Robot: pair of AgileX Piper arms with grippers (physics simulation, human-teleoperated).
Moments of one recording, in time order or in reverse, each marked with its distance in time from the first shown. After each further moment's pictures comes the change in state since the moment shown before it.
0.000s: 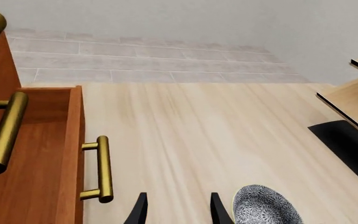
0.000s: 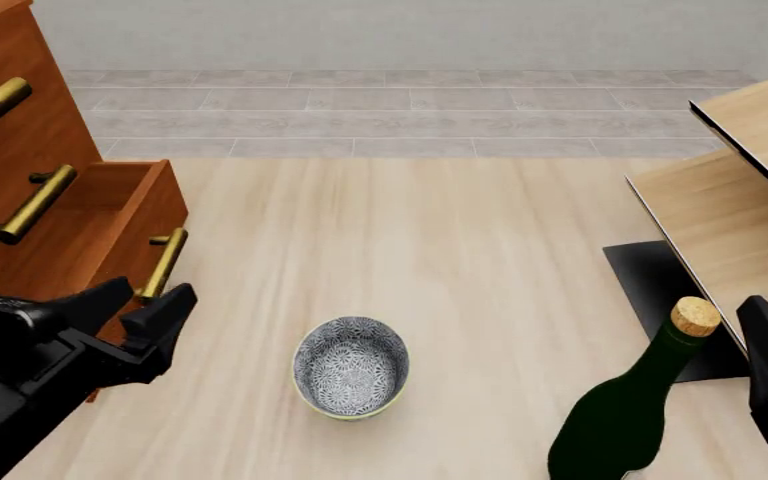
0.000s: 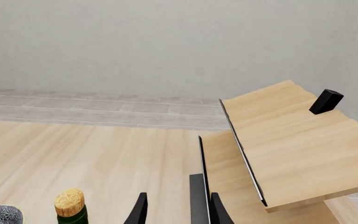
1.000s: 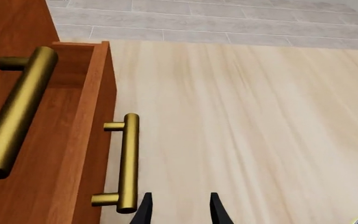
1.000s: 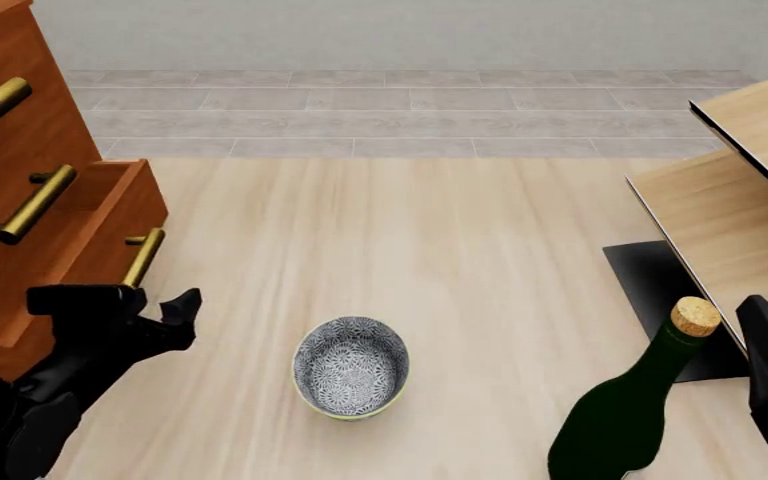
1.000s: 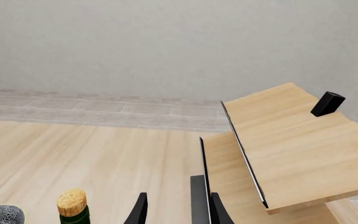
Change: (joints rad) left arm 0.230 0.762 -0.173 -0.392 0.084; right arm 0.008 -0.002 -0.002 -0.003 -0.004
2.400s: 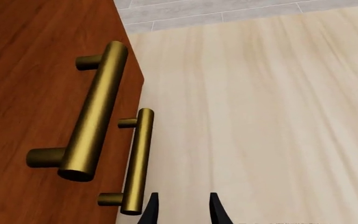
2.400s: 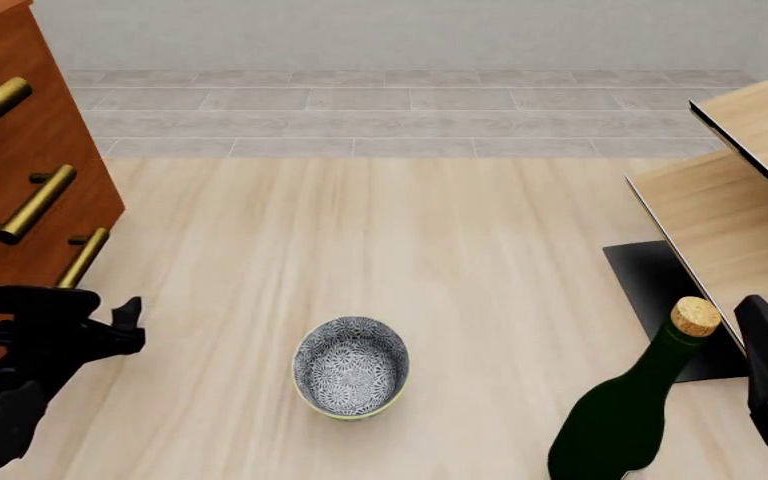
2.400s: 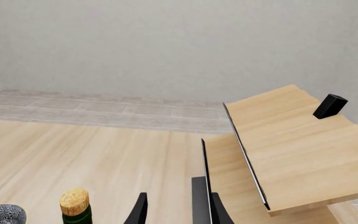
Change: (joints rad) left arm 0.275 0.113 -0.060 -0.005 0.285; right arm 0.011 0.000 0.002 -0.007 -0.006
